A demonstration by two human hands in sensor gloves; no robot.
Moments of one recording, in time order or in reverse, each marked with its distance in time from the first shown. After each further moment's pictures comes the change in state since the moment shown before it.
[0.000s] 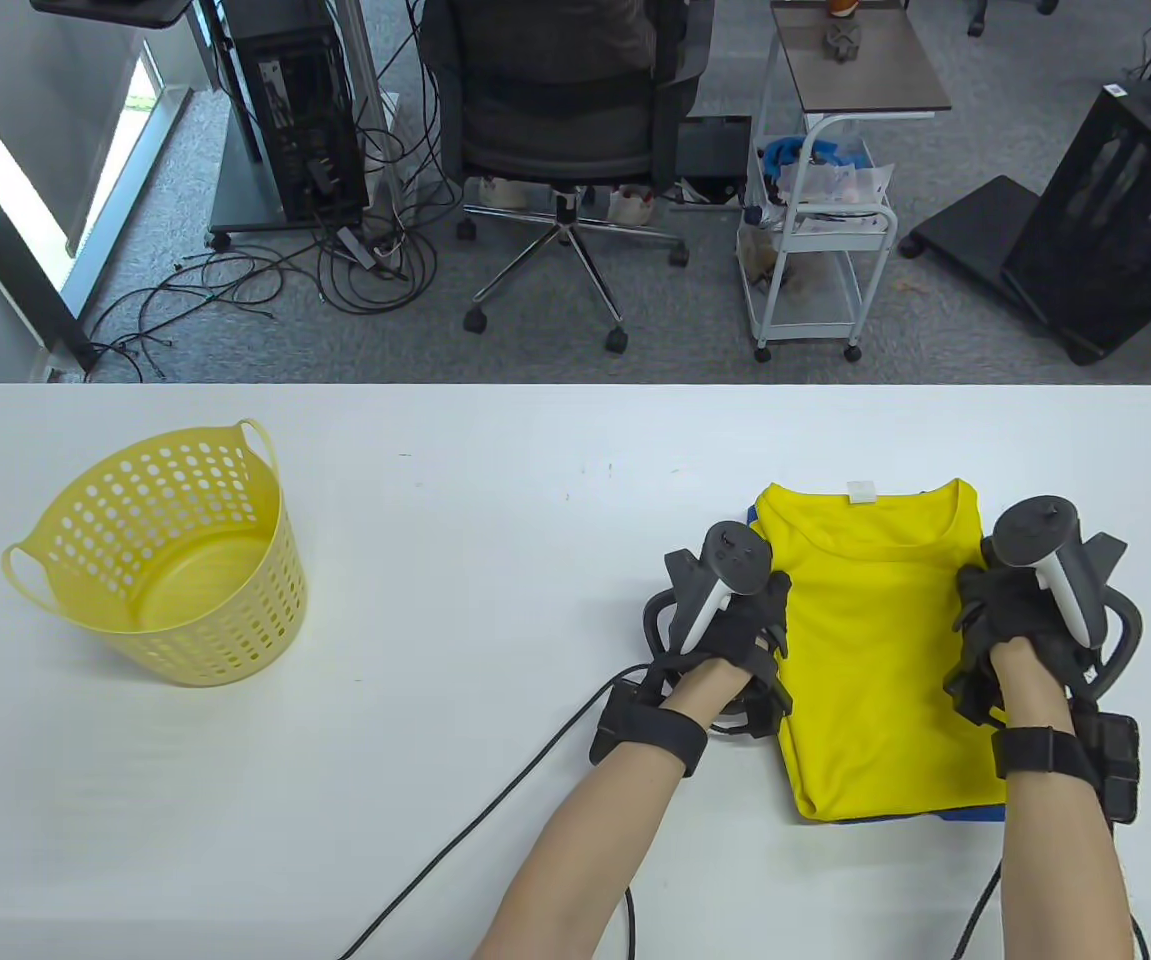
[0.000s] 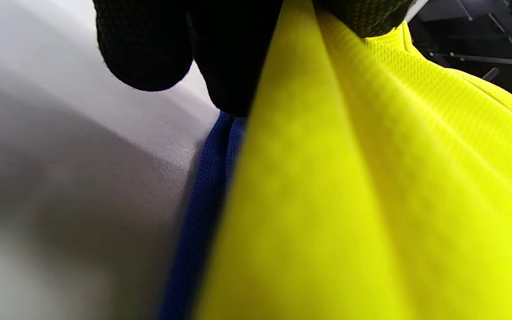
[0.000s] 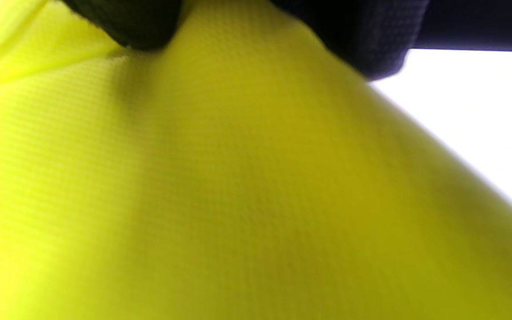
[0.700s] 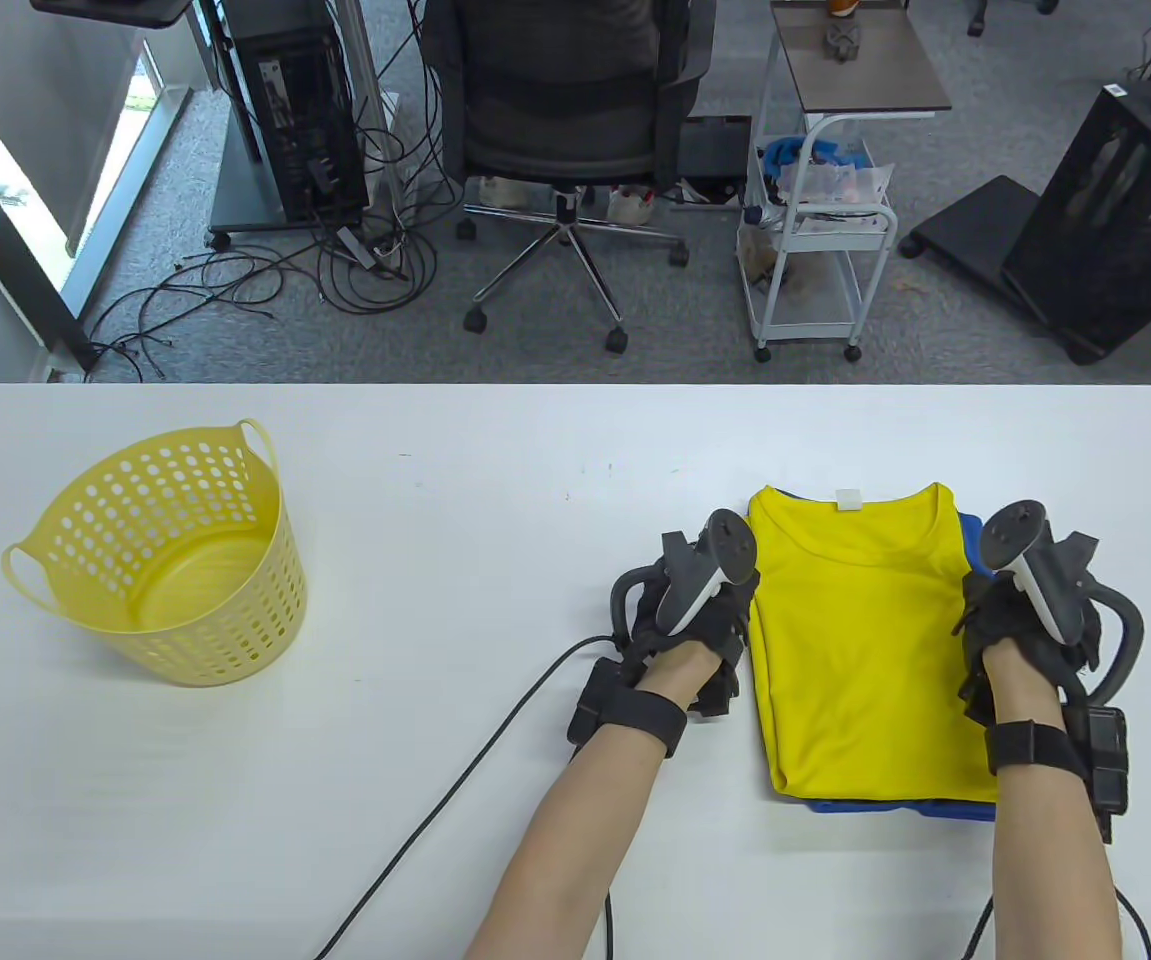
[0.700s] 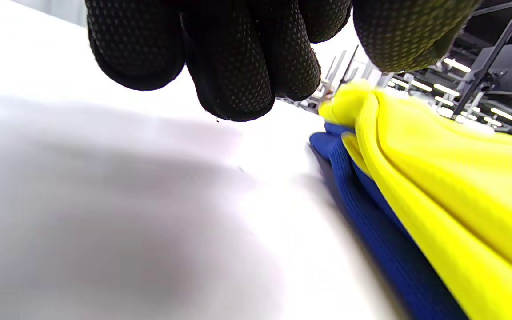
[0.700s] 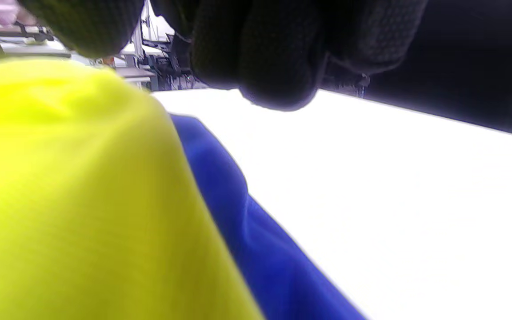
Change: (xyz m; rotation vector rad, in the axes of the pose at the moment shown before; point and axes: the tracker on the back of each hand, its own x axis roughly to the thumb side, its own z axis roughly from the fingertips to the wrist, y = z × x) left_hand -0.016 0.034 0.004 0.127 0.042 -0.301; right_hand -0.002 -0.006 0.014 -0.143 0.044 0.199
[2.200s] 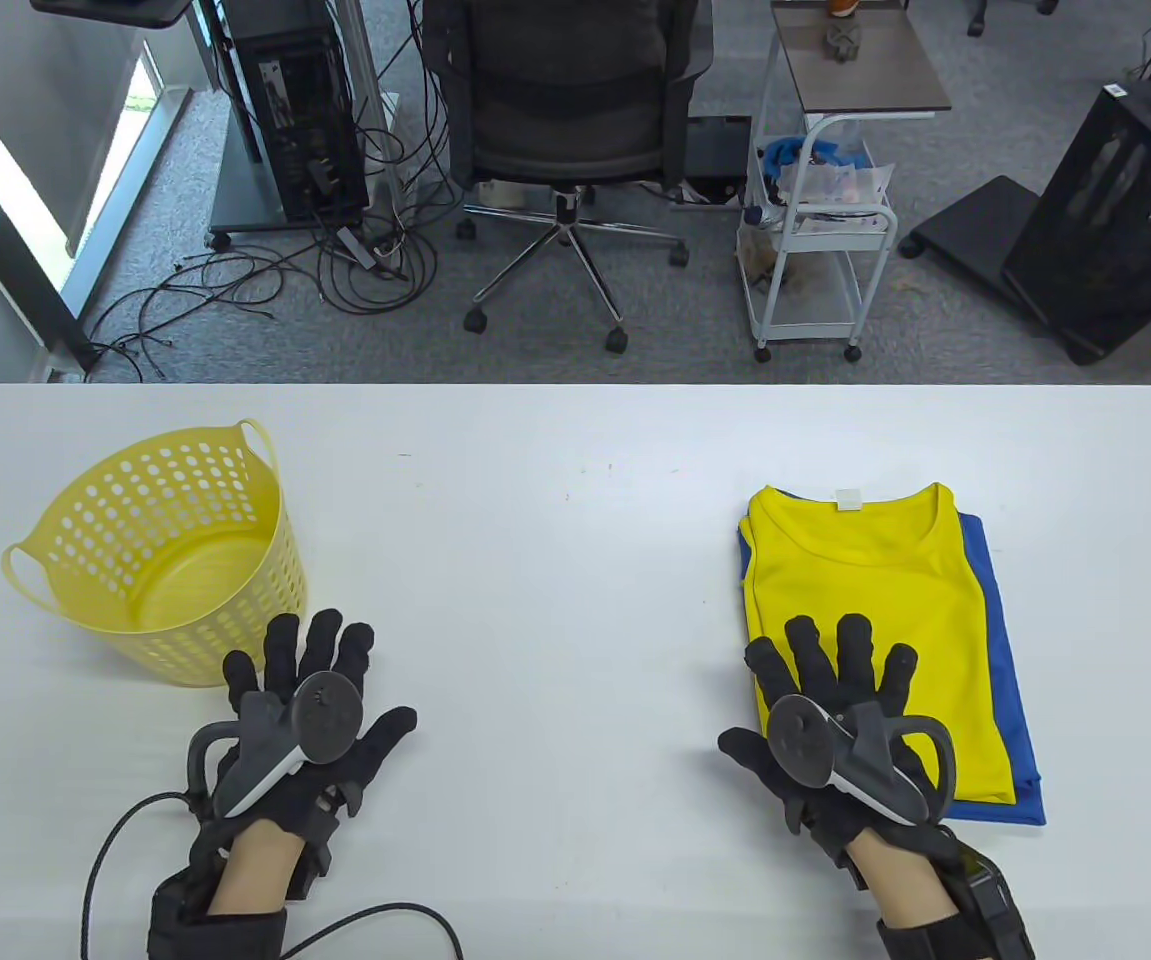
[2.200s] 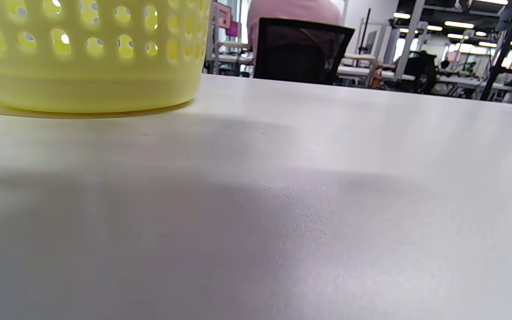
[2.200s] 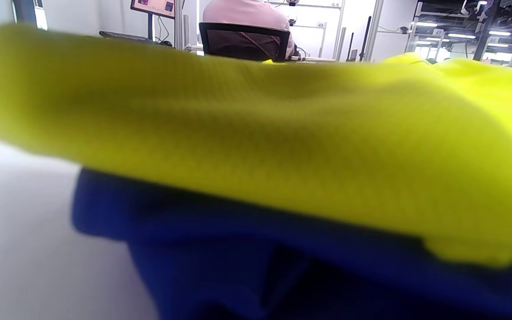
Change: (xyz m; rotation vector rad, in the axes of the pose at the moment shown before) left_hand -0.309 0.092 0.151 -0.066 0.017 -0.260; right_hand 0.073 0.059 0.187 -0.026 -0.753 0.071
